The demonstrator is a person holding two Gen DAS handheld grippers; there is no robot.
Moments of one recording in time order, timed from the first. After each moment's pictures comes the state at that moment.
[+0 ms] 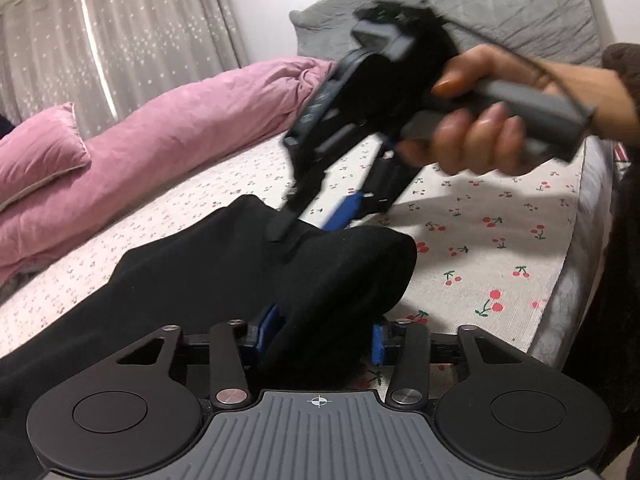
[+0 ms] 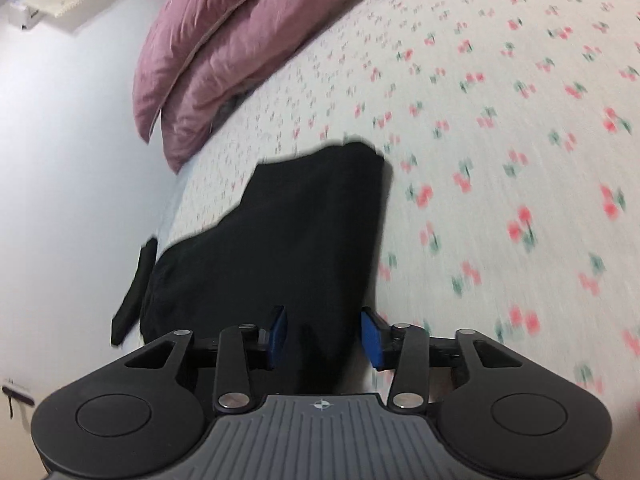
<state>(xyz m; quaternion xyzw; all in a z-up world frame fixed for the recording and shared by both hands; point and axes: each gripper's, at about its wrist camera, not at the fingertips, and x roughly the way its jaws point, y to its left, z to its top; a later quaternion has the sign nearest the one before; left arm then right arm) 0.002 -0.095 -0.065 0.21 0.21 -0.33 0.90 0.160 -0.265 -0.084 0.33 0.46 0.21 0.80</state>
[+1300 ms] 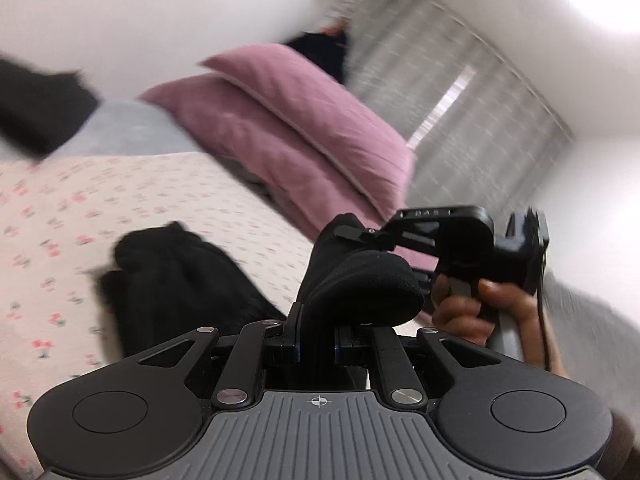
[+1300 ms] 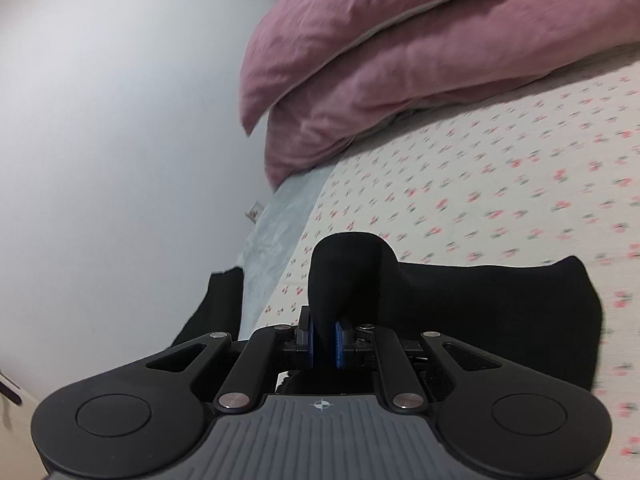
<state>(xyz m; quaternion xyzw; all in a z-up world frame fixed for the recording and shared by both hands) 0.029 0.175 -0.010 -0.36 0.16 -0.04 0.92 0.272 0.030 0.009 0.26 0.39 0.29 0.83</state>
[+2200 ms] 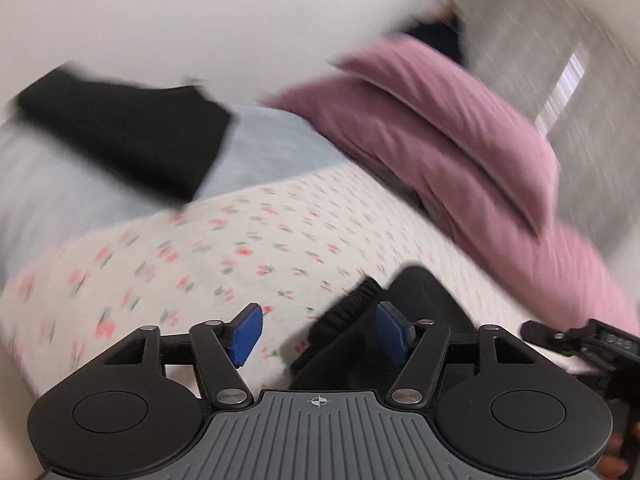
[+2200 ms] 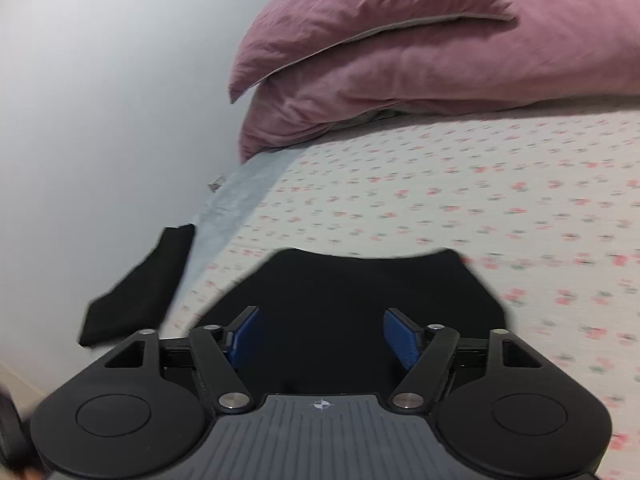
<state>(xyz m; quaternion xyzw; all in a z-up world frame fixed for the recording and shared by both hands) 0.066 0.279 -0.015 -0.28 0.27 0.11 0.92 0.219 0.007 -0.005 0.14 0.37 0.25 0.88</state>
